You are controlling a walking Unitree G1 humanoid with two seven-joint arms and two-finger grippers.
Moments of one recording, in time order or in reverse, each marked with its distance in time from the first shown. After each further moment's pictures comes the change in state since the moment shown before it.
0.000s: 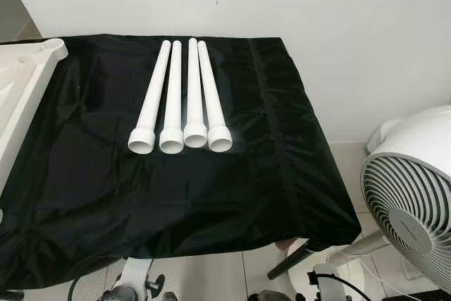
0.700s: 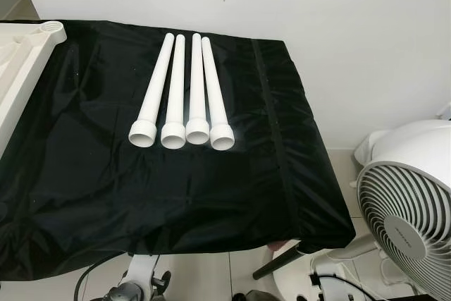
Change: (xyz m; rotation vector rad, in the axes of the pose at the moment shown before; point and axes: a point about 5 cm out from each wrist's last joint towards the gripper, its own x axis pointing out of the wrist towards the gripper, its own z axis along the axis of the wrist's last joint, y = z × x) left arm 0.003 -0.008 0.007 -0.045 -0.020 -0.009; right arm 0.009 0.006 0.031 -0.044 -0.055 0.063
